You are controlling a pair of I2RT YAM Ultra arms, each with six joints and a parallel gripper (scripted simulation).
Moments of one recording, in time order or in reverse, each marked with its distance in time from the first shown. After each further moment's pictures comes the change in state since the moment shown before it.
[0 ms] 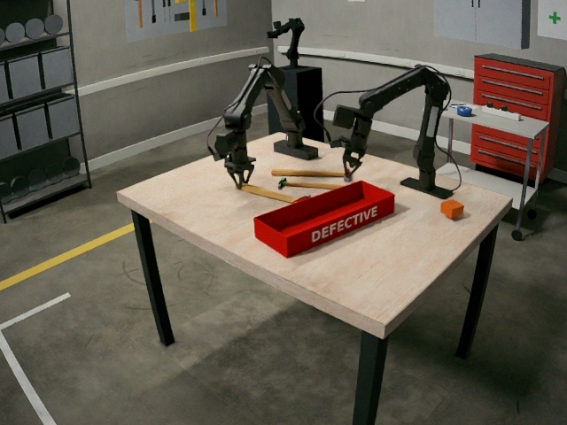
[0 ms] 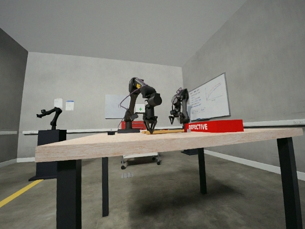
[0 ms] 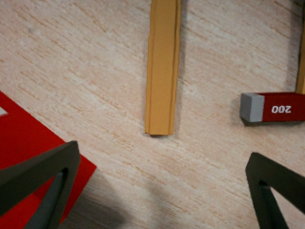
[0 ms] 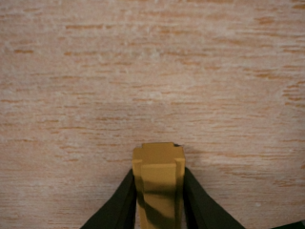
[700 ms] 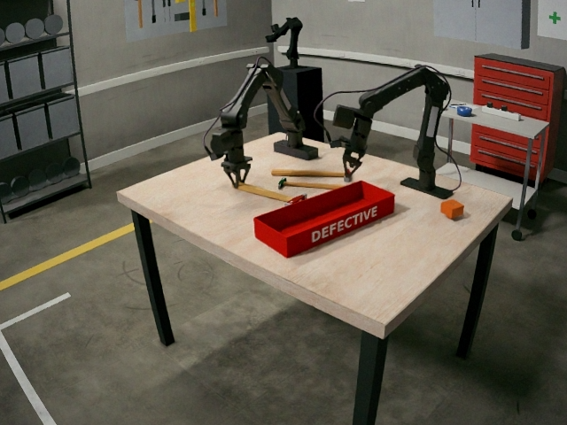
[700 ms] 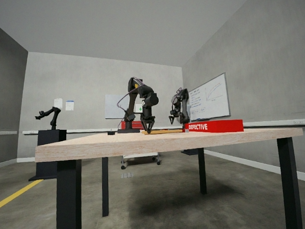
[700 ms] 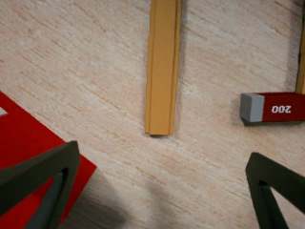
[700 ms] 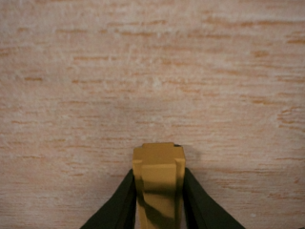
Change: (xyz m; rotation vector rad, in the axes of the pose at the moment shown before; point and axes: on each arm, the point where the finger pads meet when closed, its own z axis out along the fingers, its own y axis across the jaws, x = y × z) left arm 0.000 0.000 0.000 0.000 0.000 0.000; right arm -0.015 0.000 0.000 -0.002 0.010 -0.006
